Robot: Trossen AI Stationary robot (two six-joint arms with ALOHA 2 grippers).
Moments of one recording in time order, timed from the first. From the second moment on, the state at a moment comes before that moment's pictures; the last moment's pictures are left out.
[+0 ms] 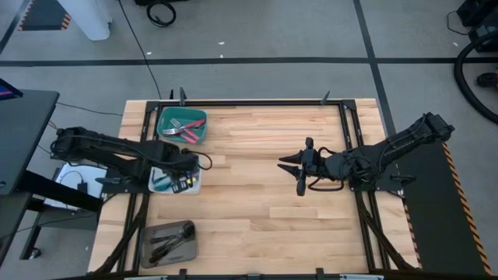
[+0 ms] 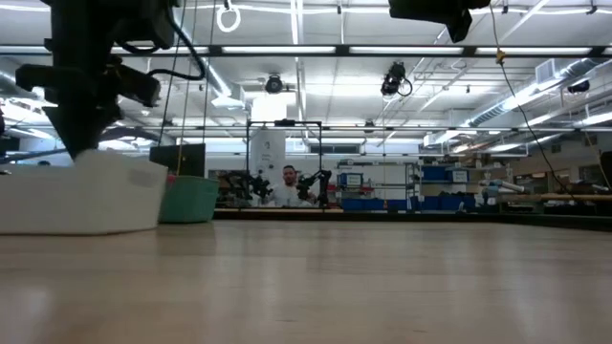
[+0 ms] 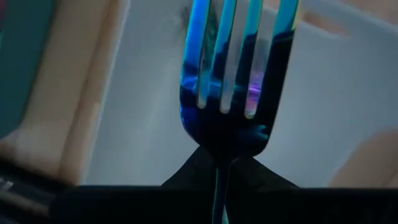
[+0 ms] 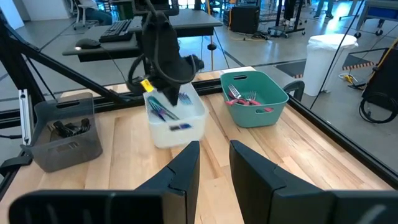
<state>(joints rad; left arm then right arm) -0.06 1.18 0.76 -1.05 -0.12 -0.42 0.36 1.09 0.74 0.09 0.61 0.19</state>
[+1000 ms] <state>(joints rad) 0.00 1.18 0.66 -0.98 -0.07 -0.51 0.36 1.10 0.74 0.09 0.61 0.19</state>
